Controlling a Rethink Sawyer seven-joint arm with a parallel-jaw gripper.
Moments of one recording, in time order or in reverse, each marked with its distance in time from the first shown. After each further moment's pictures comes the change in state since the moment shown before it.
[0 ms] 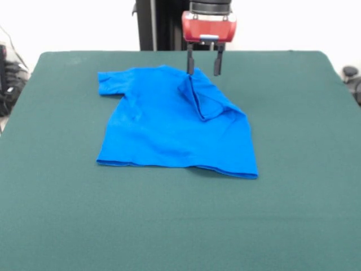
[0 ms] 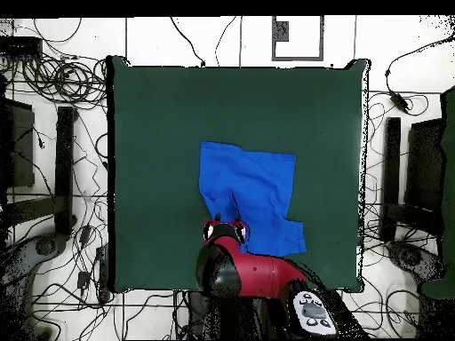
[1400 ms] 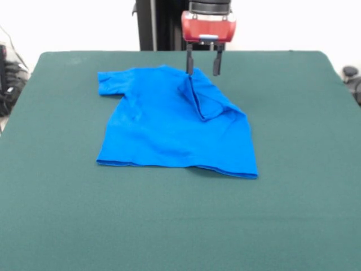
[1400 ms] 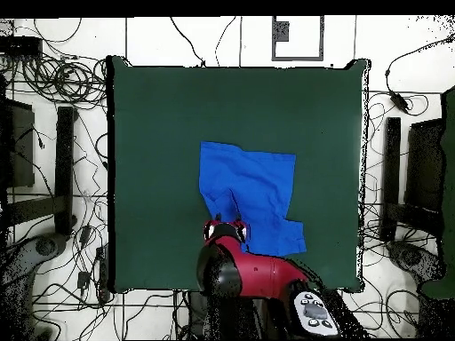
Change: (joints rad) arm -0.006 -0.002 0.000 0.000 0.000 0.000 0.000
